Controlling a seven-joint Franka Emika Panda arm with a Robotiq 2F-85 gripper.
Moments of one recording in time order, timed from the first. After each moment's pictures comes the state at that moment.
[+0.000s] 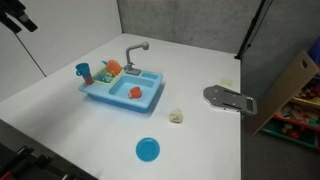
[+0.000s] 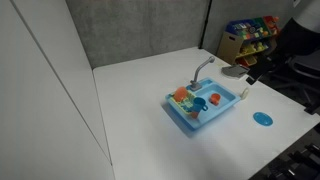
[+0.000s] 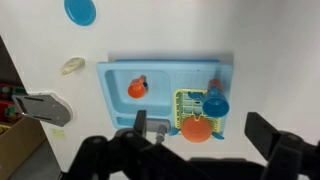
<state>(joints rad) -0.01 -0.47 0.40 -2.56 -0.14 2.29 0.46</state>
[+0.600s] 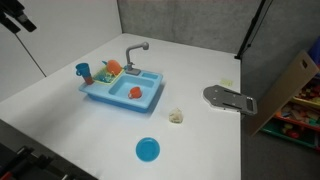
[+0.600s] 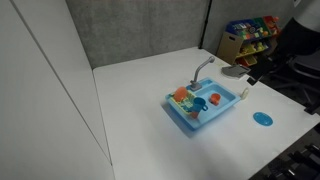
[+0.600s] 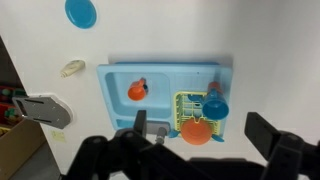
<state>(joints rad) 0.01 -0.47 0.38 -2.56 -0.14 2.27 0.46</state>
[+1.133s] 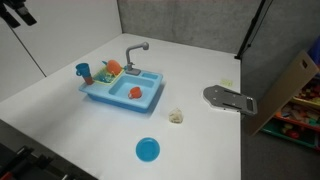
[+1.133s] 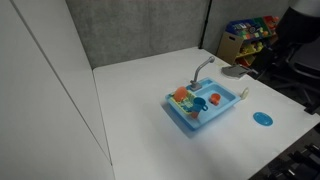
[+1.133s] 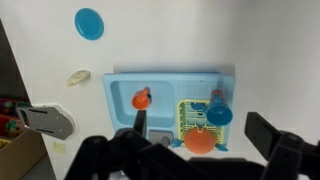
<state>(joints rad) 0.03 -0.41 0.33 -2.45 -0.14 2.13 0.43</state>
